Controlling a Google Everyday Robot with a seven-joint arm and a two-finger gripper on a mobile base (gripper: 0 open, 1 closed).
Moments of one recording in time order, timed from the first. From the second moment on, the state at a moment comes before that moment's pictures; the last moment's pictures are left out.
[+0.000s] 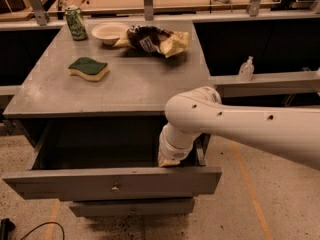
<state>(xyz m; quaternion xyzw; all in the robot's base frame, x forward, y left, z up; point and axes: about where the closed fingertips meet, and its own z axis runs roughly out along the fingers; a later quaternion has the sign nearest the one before) 0.504 -0.017 0.649 -0.76 0.64 0.05 0.13</state>
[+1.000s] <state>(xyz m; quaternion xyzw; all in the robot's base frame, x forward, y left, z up) 0.412 -0.025 0.645 -0.73 0.66 0.20 0.03</state>
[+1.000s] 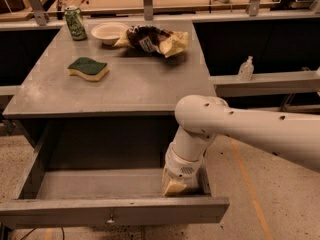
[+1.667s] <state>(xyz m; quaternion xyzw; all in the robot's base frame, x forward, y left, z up) 0.410 -0.025 0.662 -0.70 0.67 0.24 0.04</state>
